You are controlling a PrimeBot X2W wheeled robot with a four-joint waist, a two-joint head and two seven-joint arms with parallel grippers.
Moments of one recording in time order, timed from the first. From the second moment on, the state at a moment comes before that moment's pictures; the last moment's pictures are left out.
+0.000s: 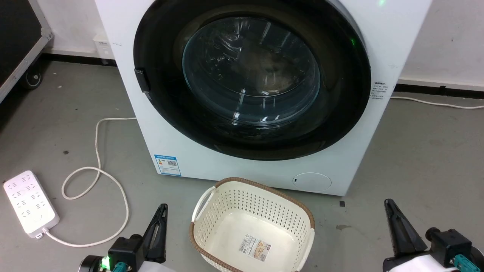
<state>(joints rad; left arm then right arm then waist) 0.04 0.07 -0.08 0.13 -0.09 -0.05 -0.24 0.04 -0.06 -0.06 0.14 0.07 0.13 -0.23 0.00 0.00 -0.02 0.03</state>
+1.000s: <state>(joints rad) 0.04 0.07 -0.06 0.09 -0.06 -0.03 -0.16 0.03 -0.06 -0.04 0.10 0.05 0.13 -0.16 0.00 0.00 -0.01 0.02</state>
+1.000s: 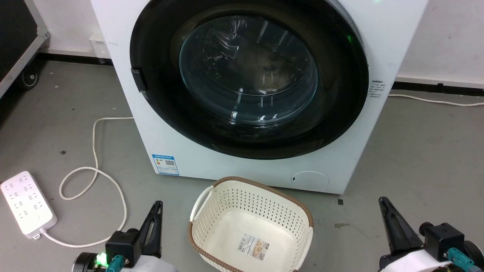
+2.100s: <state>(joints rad) 0.02 0.06 -0.04 0.05 -0.04 -0.02 -0.10 0.03 -0.06 -0.02 0.06 0.03 0.13 -0.09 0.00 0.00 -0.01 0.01</state>
